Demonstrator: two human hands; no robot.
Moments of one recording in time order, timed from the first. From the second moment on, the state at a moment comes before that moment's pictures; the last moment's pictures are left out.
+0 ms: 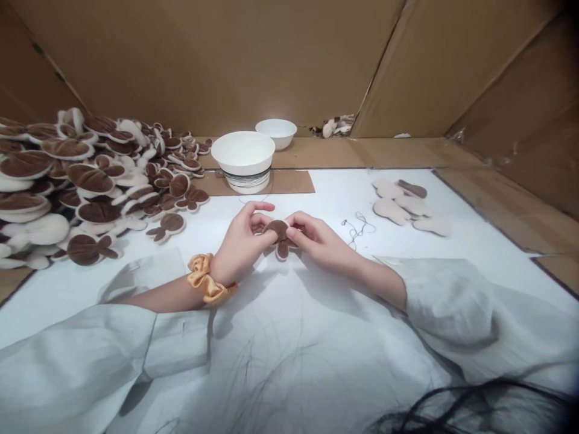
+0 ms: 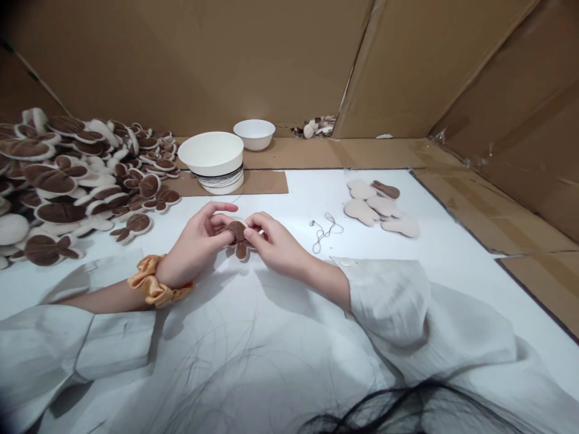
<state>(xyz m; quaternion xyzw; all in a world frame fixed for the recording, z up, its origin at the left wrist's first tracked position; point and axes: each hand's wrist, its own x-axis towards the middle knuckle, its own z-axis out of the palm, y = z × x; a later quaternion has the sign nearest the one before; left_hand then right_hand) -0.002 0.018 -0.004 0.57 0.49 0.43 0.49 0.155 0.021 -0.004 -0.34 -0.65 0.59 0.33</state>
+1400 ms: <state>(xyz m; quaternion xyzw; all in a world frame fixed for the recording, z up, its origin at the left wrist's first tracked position) -0.005 0.013 -0.007 0.64 0.41 0.49 0.43 0.156 0.026 -0.006 -0.34 -0.69 0.46 0.45</state>
